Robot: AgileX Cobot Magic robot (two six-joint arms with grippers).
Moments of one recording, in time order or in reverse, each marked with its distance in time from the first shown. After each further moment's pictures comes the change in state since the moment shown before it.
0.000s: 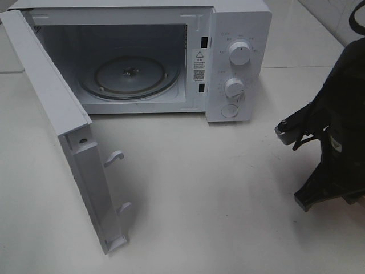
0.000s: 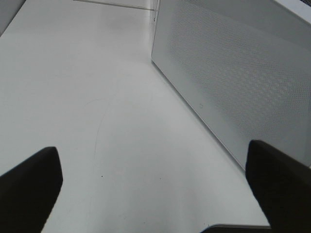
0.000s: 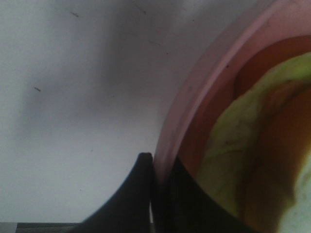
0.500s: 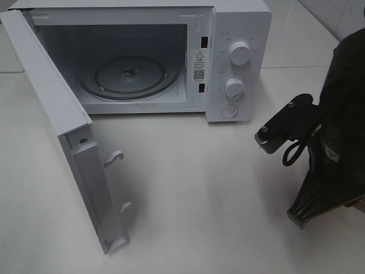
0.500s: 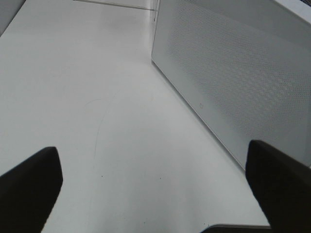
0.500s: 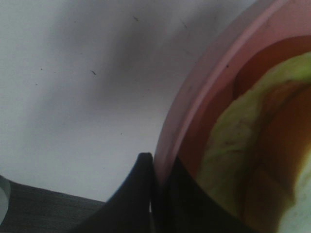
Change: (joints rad) left arm 0.000 0.000 0.000 0.000 0.000 0.000; right arm 0.195 -0.096 -0.001 0.002 0.074 -0.029
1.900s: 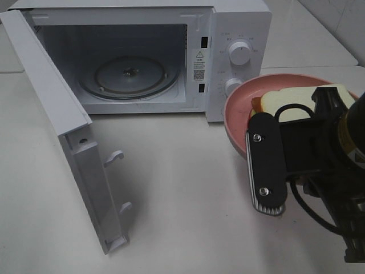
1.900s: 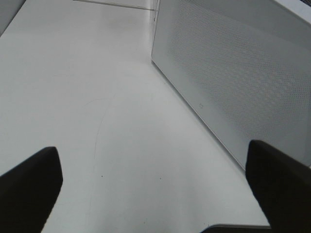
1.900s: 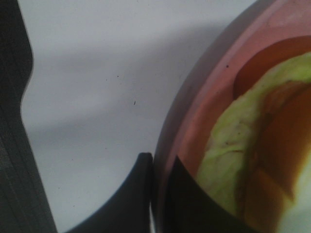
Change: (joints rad) left arm 0.000 0.000 0.000 0.000 0.000 0.000; right arm 0.212 -0.213 0.000 0.015 -0.043 -0.779
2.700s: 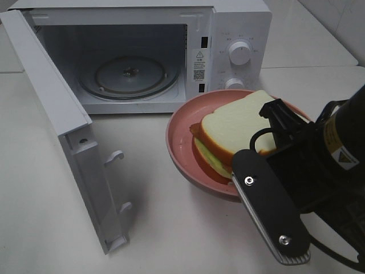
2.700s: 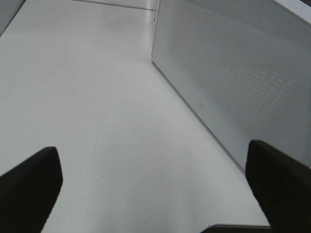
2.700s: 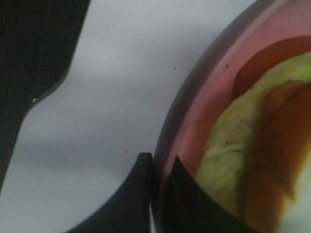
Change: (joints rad) left arm 0.000 0.000 0.000 0.000 0.000 0.000; right arm -0.024 0.000 0.000 0.154 -0.133 -0.524
